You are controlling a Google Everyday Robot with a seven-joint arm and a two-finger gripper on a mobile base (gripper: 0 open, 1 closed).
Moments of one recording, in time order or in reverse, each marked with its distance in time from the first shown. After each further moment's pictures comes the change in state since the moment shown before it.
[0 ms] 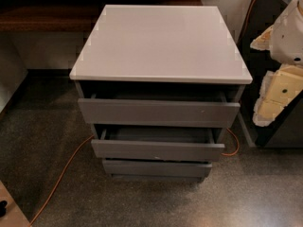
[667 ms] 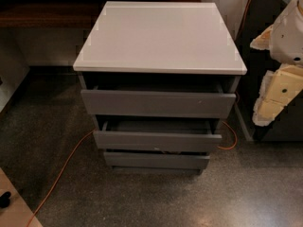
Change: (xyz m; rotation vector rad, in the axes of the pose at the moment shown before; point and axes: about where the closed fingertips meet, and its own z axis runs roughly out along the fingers) arm 0.000 0.000 0.000 0.001 0.000 0.000
